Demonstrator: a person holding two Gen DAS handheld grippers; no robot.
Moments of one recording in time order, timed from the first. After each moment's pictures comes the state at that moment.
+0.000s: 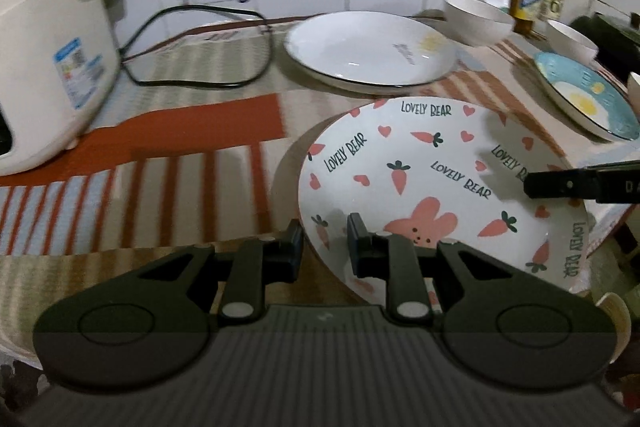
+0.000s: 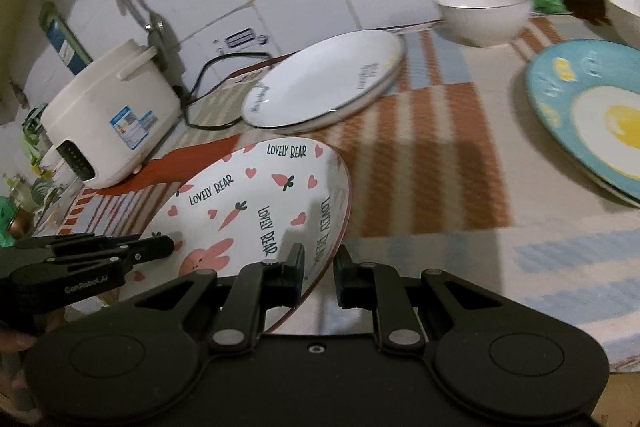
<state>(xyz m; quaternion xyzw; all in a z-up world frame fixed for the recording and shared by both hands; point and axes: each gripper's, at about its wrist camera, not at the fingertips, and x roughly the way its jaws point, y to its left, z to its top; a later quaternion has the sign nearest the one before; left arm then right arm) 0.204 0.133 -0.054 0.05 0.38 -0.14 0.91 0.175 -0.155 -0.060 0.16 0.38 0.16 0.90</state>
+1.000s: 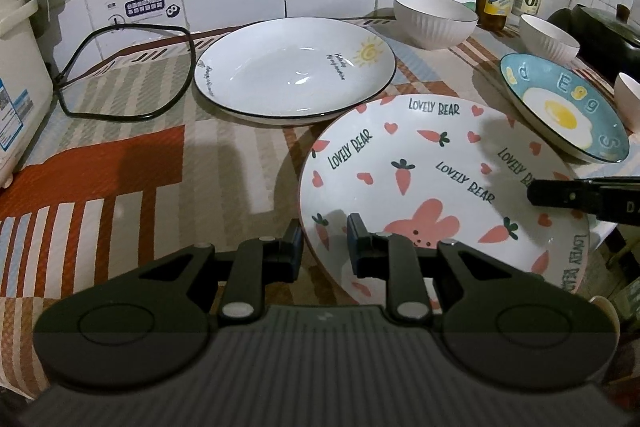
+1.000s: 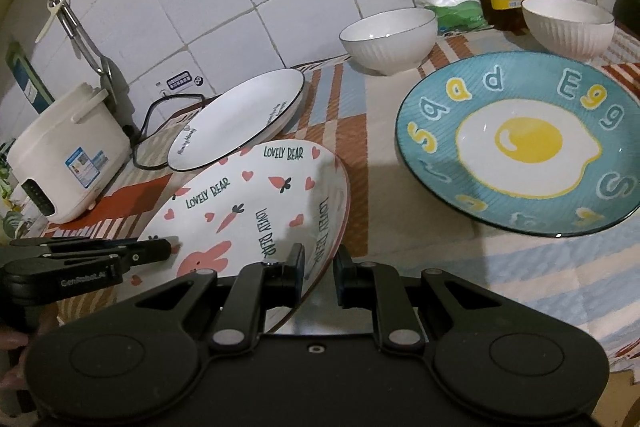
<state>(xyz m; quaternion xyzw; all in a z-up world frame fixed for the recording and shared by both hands) 0.235 0.059 -0.056 0.06 0.39 -0.16 0.91 0.175 -0.213 -0.064 0.17 0.35 0.11 0.92</state>
